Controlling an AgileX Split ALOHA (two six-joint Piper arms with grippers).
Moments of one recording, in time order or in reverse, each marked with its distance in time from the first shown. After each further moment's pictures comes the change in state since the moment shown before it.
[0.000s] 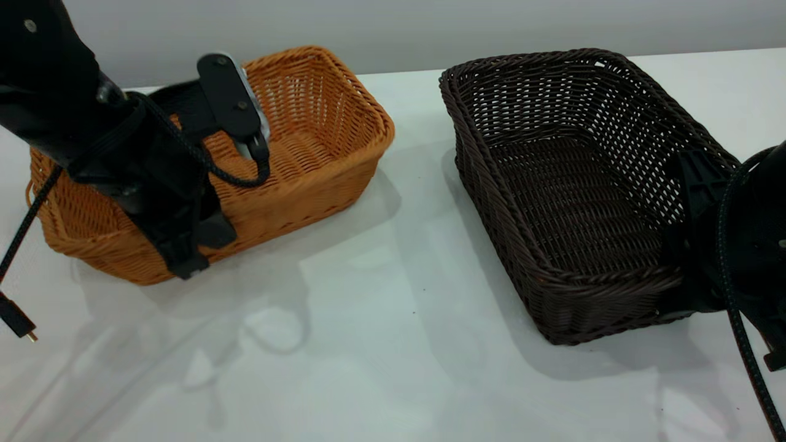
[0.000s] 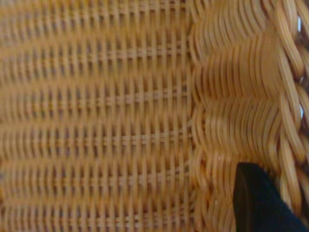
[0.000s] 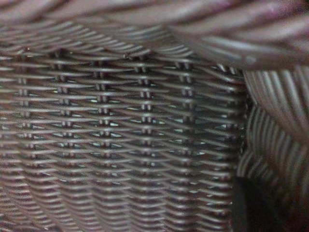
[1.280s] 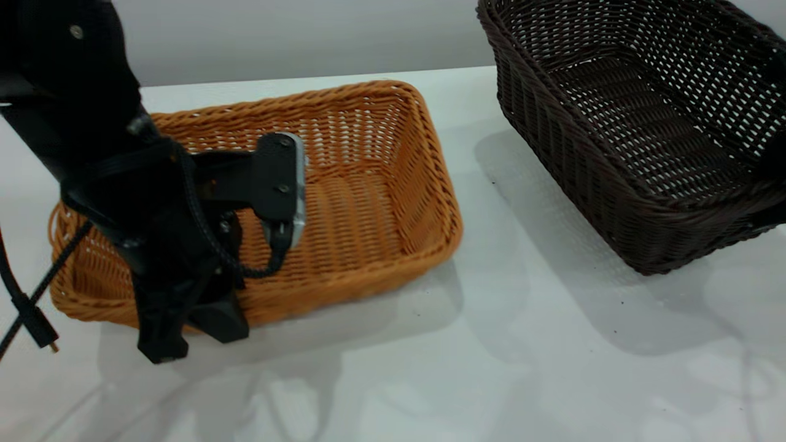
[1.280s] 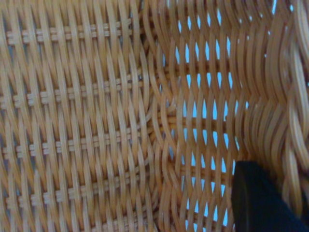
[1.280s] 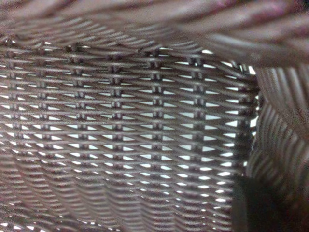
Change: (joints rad) left arm -0.154 -0.012 0.002 -0.003 0.316 0.111; right arm -0.277 -0.210 -0.003 -0.232 0.130 -0.169
